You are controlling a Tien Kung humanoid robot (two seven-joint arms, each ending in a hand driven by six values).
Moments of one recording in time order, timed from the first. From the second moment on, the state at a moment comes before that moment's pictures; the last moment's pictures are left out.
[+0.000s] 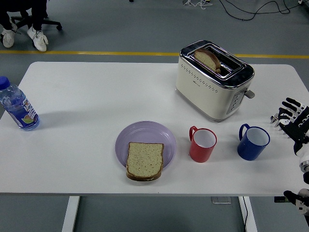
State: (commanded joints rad) left arm -0.11 0.03 -0.44 -0.18 0.55 0.09 0.06; right arm 0.00 -0.17 1.41 1.50 -0.98 -0.42 0.13
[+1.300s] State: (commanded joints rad) left arm -0.11 0.03 -0.49 -0.19 0.56 0.09 0.06; right arm 0.00 -0.18 1.53 1.53 -0.55 -0.29 0.10
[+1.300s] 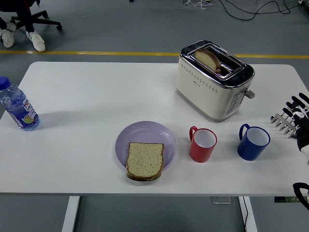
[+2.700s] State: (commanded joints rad) left arm -0.12 0.03 -0.50 -0.19 0.57 0.09 0.06; right arm 0.00 -0.16 1.62 1.48 -0.21 -0.28 0.00
